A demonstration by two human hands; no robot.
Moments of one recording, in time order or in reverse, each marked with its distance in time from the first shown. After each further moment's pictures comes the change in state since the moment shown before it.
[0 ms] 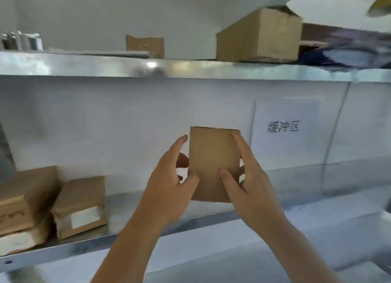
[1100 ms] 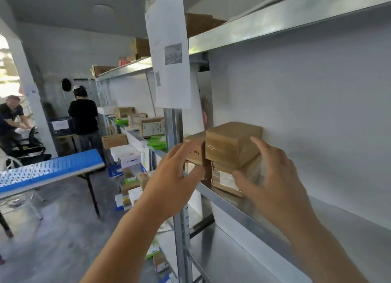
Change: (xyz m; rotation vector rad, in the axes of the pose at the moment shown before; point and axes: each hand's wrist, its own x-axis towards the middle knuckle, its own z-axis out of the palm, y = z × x) left_hand -0.087 -0.022 -0.097 0.776 0.553 -0.650; right_hand 0.062 -0.028 0.204 0.391 -0.660 -0.459
